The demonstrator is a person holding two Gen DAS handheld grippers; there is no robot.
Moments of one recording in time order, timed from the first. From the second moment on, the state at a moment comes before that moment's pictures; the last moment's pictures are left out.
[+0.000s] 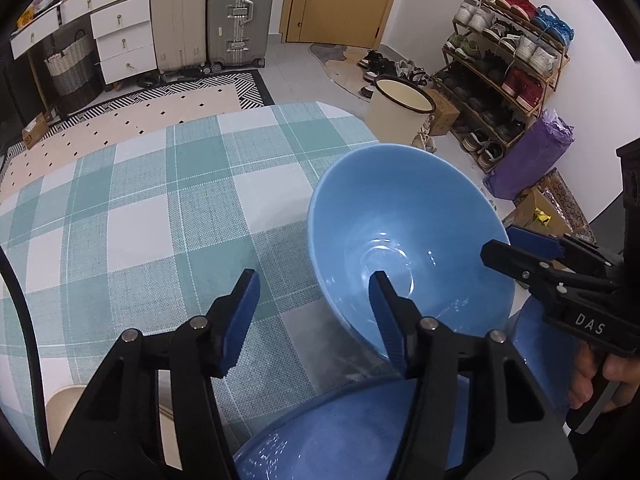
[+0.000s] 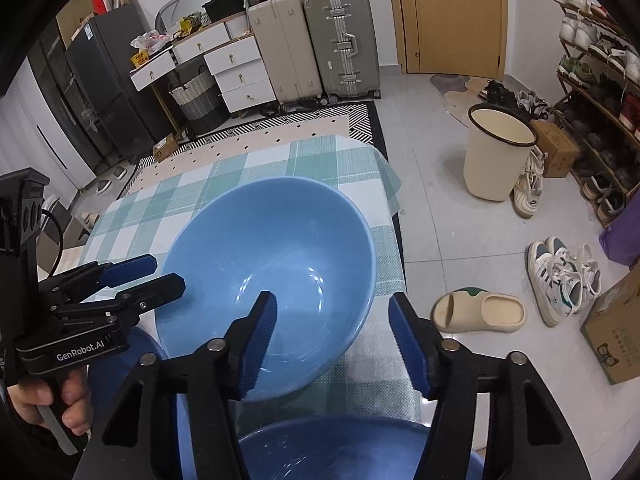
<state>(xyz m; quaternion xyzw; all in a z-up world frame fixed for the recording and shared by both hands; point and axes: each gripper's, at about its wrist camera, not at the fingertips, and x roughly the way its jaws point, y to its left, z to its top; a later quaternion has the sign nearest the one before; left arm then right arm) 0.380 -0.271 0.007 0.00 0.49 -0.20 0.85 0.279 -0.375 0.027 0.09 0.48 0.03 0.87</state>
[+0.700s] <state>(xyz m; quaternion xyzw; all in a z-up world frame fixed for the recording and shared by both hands) 0.373 -0.290 0.005 0.03 0.48 -0.22 0.85 0.280 -0.383 0.022 0.10 0.48 0.02 0.87</state>
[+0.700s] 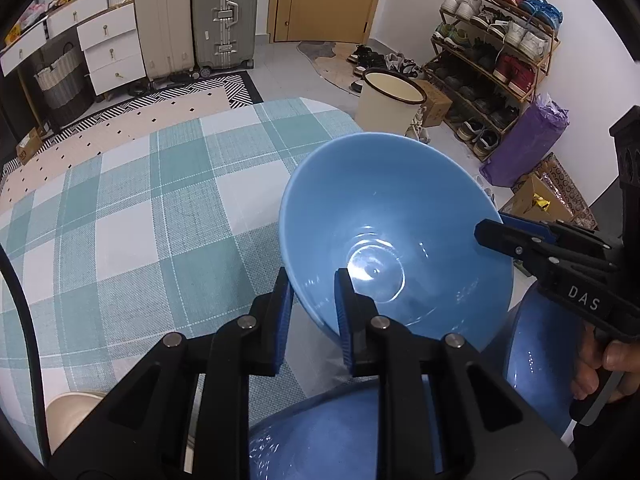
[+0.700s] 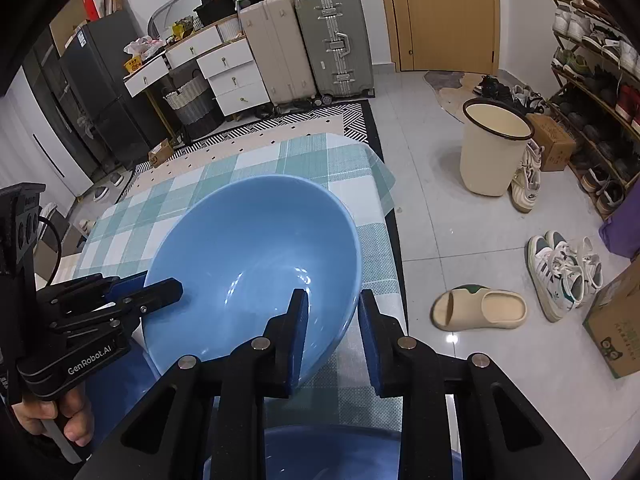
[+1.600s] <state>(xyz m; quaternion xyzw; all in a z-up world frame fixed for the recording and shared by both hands) 0.347 -0.277 0.062 0.01 0.43 -0.21 0.88 0.251 -0.372 0.075 0.08 0.42 0.02 0.91</state>
